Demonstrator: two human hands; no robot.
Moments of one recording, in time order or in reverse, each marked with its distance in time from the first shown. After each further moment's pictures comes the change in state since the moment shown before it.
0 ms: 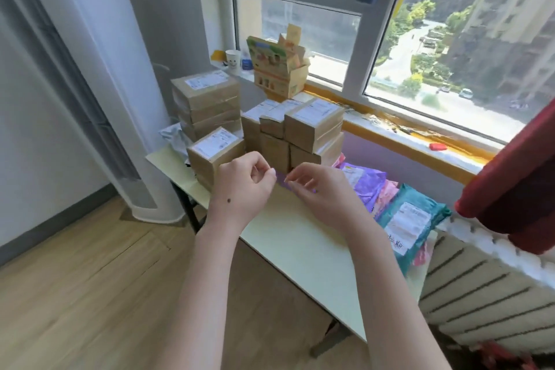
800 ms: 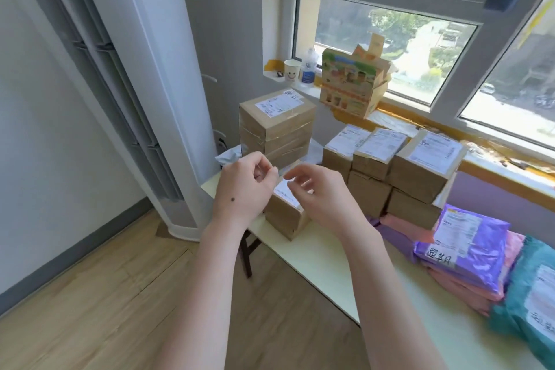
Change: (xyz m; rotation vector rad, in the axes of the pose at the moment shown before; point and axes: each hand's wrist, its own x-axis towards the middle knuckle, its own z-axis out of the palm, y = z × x) left_hand 0.181 -0.197 -0.112 -0.003 -0.021 -0.082; right_hand 0.209 -0.118 0.169 0.111 -0.019 0.055
